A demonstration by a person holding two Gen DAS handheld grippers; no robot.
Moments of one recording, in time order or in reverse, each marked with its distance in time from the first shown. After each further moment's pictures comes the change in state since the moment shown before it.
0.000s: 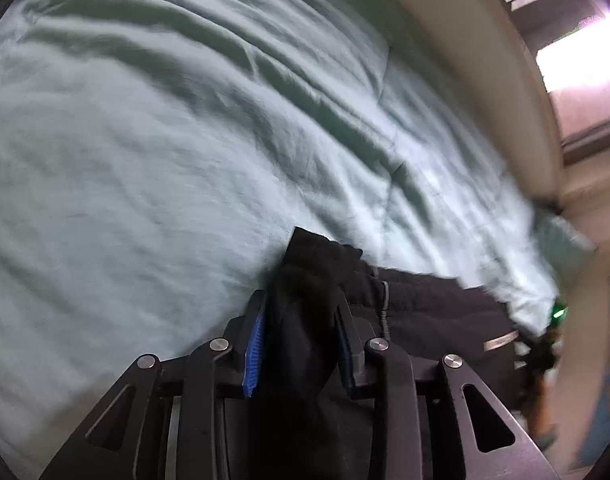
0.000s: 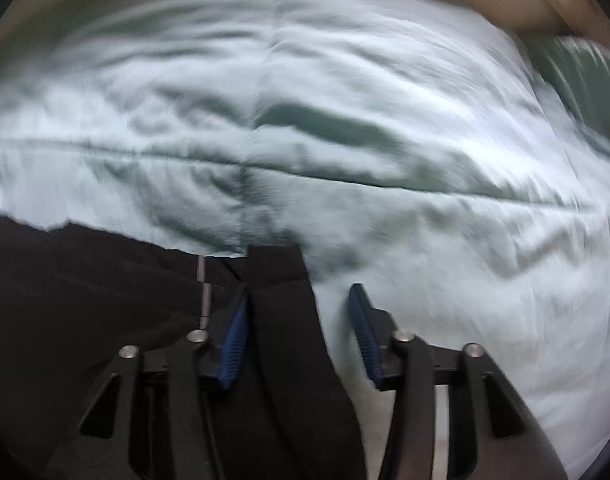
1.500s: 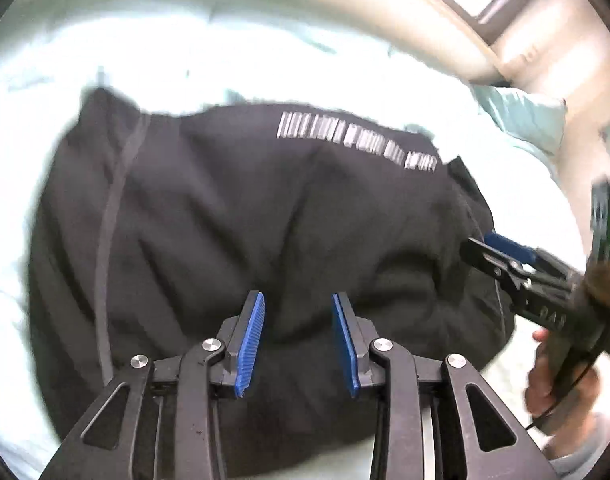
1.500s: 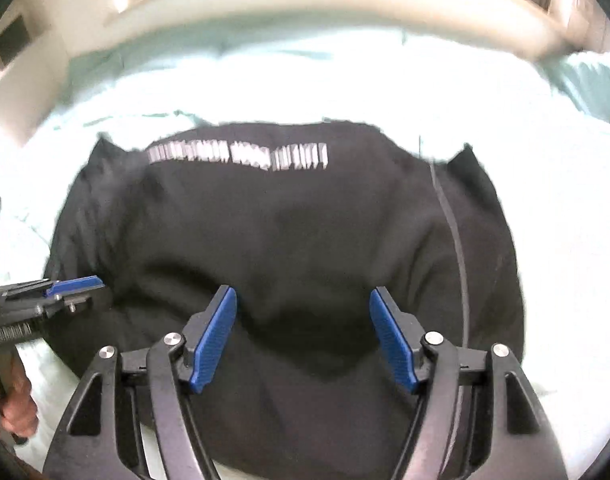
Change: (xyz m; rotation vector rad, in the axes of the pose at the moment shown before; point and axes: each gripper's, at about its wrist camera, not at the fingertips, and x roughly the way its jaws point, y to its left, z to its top) left arm -0.024 -0.178 -0.192 0.391 -0.038 0.156; right arm -0.140 0.138 -0.113 -0.125 -0.146 0.199
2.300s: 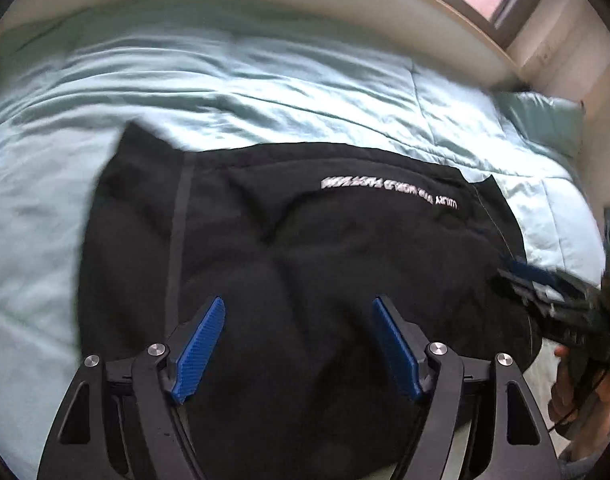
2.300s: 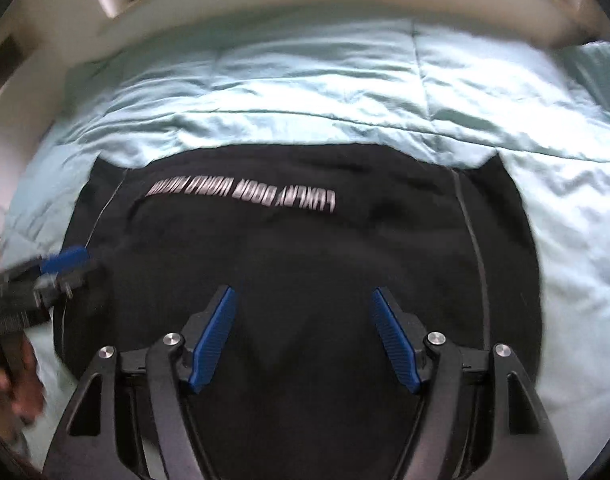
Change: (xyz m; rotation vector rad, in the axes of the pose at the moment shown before) left arm -0.010 0.037 0.028 -0.022 -0.009 0.088; right arm 0.001 -0.008 -0.023 0.038 0.067 0.046
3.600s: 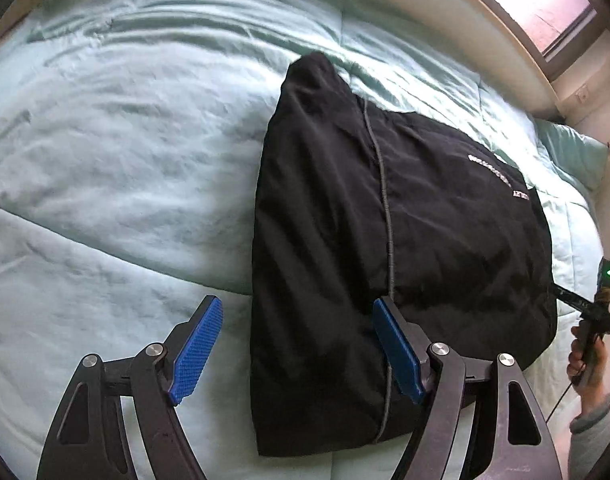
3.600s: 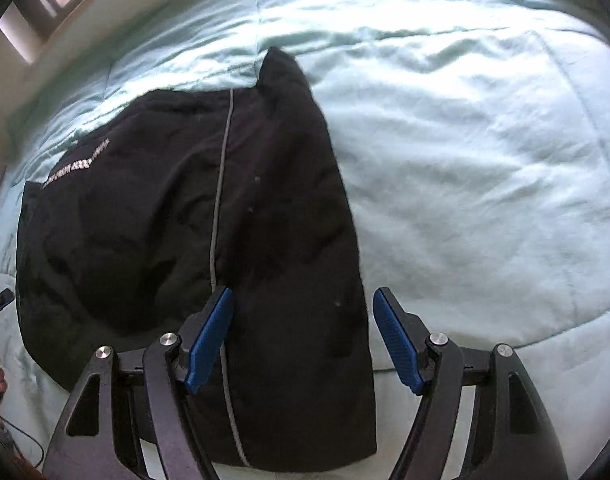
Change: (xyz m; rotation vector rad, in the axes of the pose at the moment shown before) left arm -0.004 0.129 -0.030 -0.147 0.084 -0.001; right arm 0.008 -0.163 -0.051 0.228 0.094 -0.051
